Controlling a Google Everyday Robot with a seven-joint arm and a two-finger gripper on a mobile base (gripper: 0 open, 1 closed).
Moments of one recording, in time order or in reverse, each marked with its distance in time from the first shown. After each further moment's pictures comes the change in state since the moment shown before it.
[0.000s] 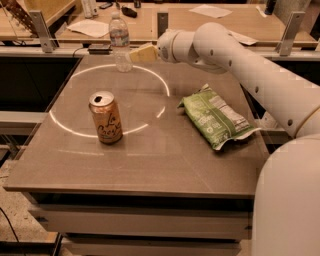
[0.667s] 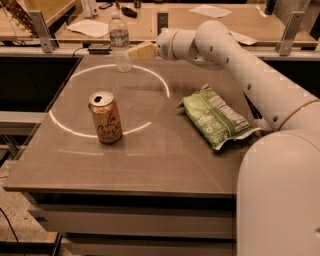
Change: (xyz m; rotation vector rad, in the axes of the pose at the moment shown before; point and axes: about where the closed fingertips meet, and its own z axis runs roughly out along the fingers) arm -0.002 -0.004 0.019 -0.084 -0.034 0.016
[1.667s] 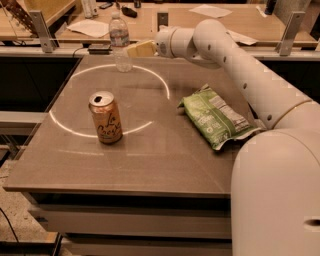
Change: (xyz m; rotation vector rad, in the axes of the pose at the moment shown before) arm -0.008 -0.004 0.007 -0.009 -0.024 -0.009
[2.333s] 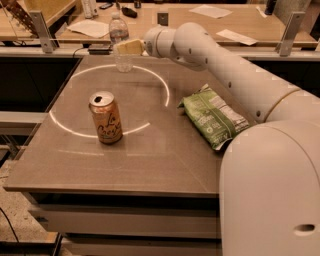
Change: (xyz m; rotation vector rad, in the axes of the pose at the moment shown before) arm -0.005 -0.001 0.025 0.150 0.005 0.023
